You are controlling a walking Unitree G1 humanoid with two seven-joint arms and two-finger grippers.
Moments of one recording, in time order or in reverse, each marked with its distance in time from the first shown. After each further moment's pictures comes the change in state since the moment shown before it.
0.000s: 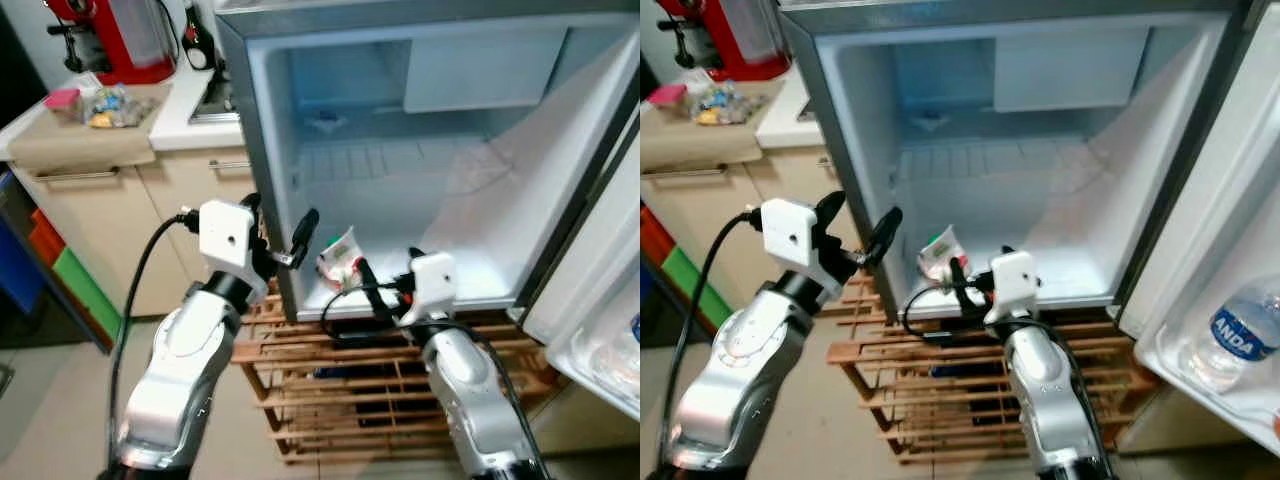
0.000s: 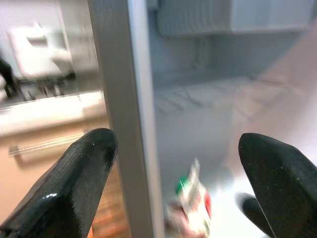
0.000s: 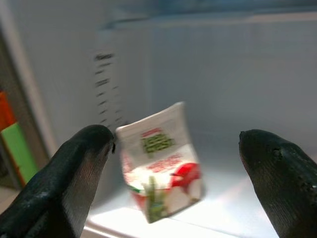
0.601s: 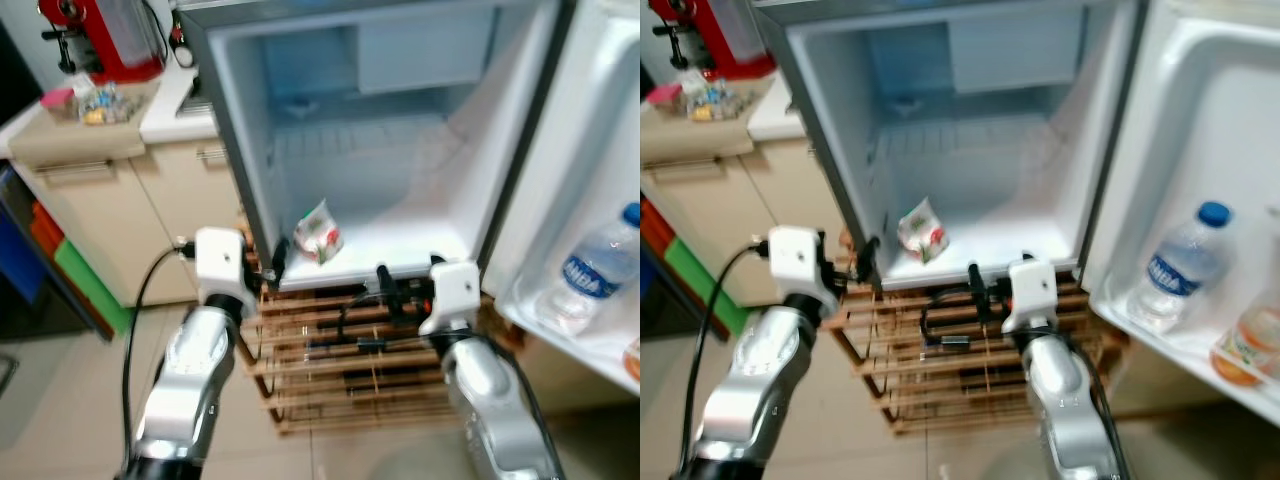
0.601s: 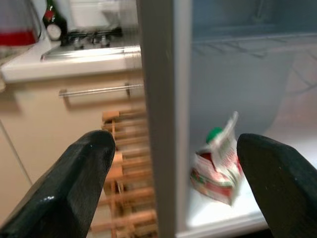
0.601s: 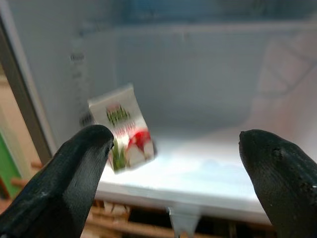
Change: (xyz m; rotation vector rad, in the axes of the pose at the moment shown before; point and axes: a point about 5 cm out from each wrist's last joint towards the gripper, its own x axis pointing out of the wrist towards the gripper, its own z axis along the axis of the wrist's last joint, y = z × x) left arm 0.003 0.043 -0.047 -0.003 0.099 0.373; right arm -0.020 -0.001 0.009 -0.029 -0.034 -0.011
